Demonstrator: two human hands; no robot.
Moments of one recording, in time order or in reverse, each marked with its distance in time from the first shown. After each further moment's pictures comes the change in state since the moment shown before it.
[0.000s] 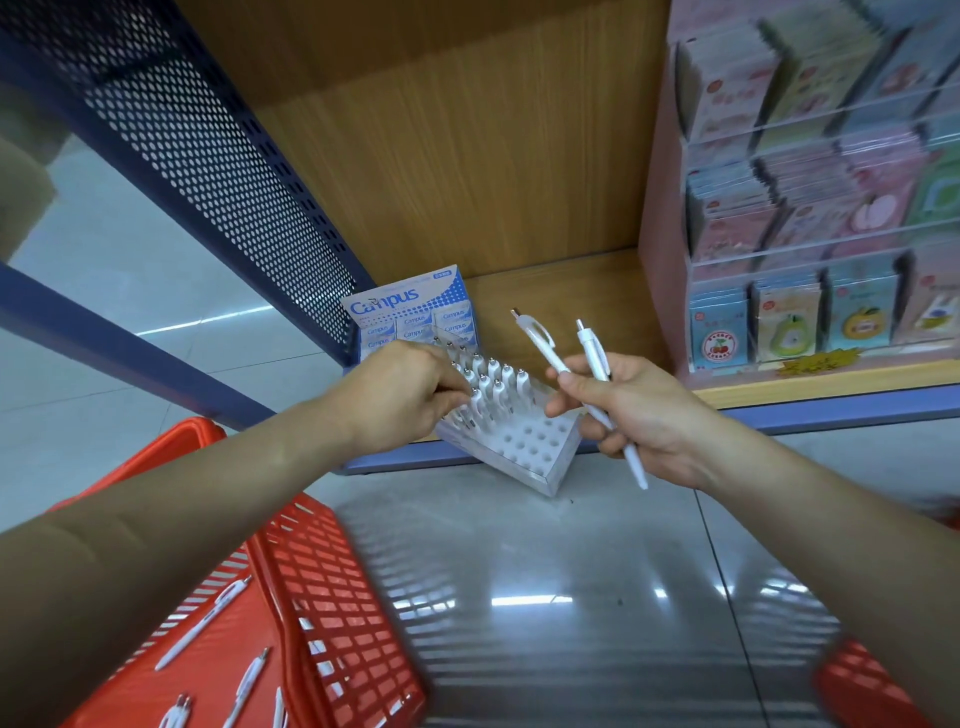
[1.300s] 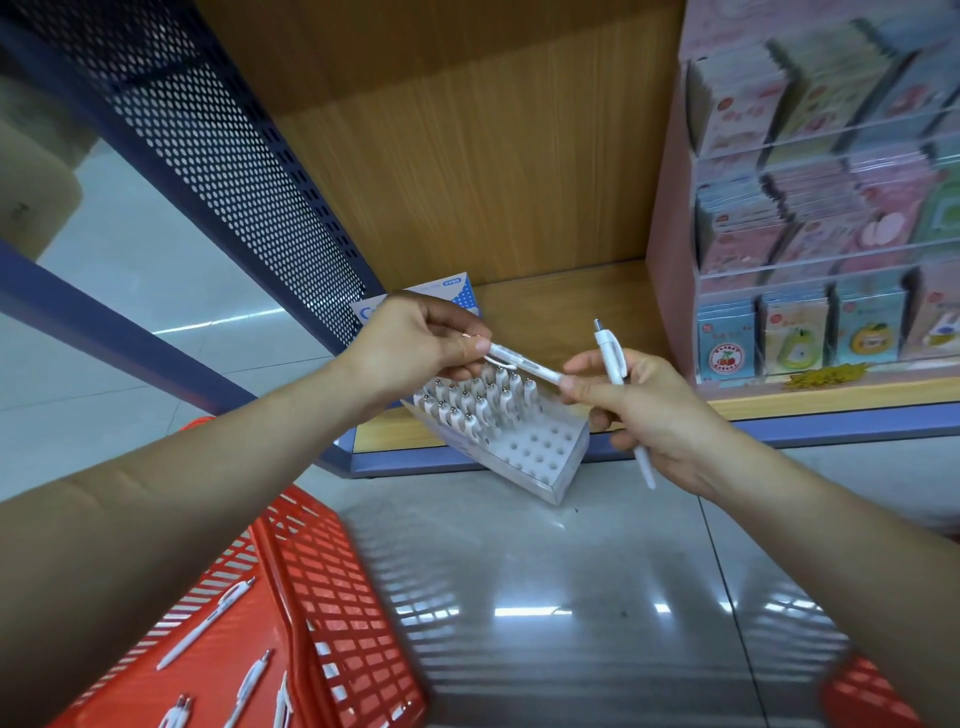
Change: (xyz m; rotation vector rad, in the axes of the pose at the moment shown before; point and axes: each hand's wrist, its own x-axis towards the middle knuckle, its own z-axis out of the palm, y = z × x) left_hand 0.015 0.017 -0.027 -1.024 0.161 -0.455; right_hand -0.002 -0.005 0.002 -0.089 0.120 -0.113
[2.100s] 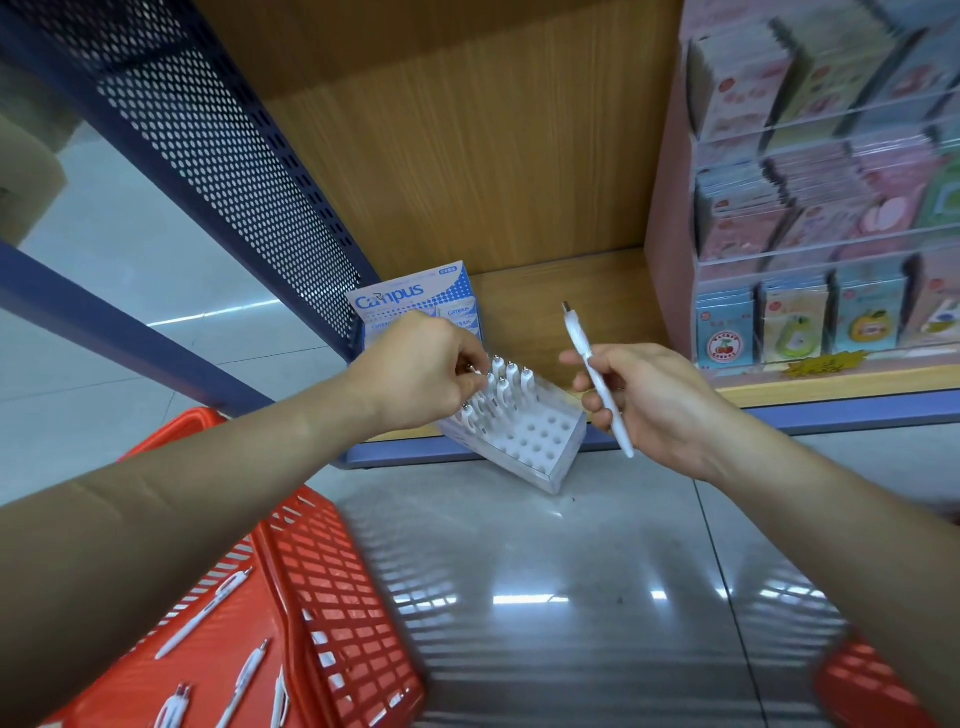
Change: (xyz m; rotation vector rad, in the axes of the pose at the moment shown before) left_hand -0.001 -0.018 0.008 0.953 -0.035 0.416; right_hand 0.006 -0.001 -0.003 0.249 -0.023 0.129
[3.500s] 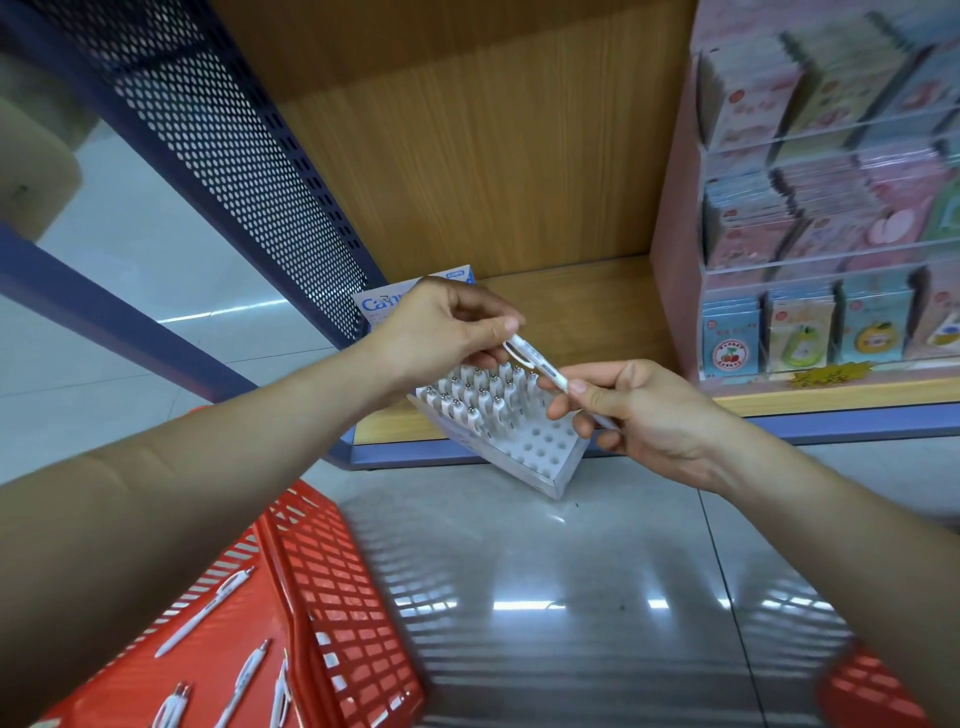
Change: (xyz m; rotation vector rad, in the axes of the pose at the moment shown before) left_hand 0.012 0.013 -0.016 -0.963 -0.006 -0.321; right_hand -0.002 0.007 -0.002 -0.221 -0.257 -0.065
